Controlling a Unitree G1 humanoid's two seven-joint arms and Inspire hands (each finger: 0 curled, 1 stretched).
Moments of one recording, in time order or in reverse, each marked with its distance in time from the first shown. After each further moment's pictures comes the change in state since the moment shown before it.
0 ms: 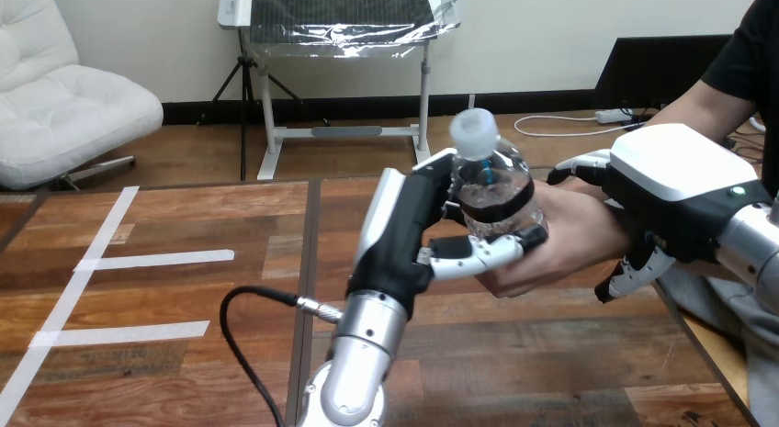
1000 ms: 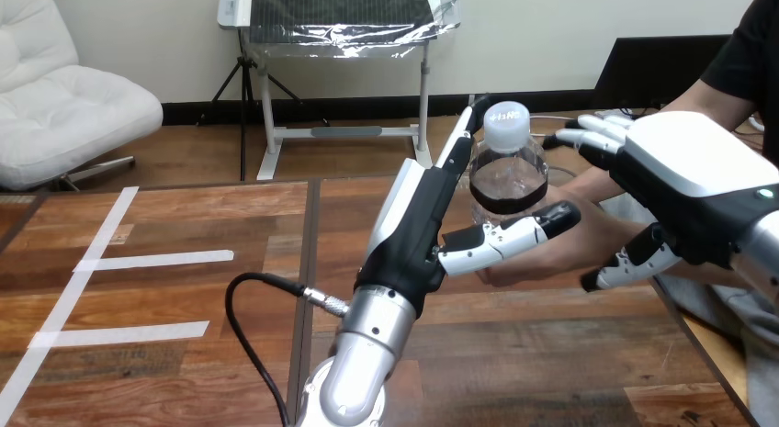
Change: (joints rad) left arm 0.035 0.011 0.001 -0.093 -0.011 -0.008 -0.058; right arm 0.145 0.040 -0.125 -0.261 0.116 0.088 0.010
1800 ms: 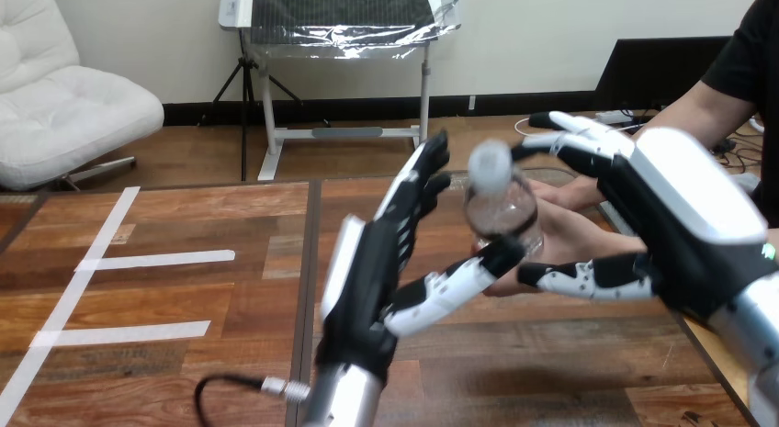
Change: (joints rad) left arm 0.287 -0.003 0.009 -0.036 -0.126 -0.304 0.054; right arm 0.217 0.235 -0.063 -0.129 0.163 -0.120 -0.169
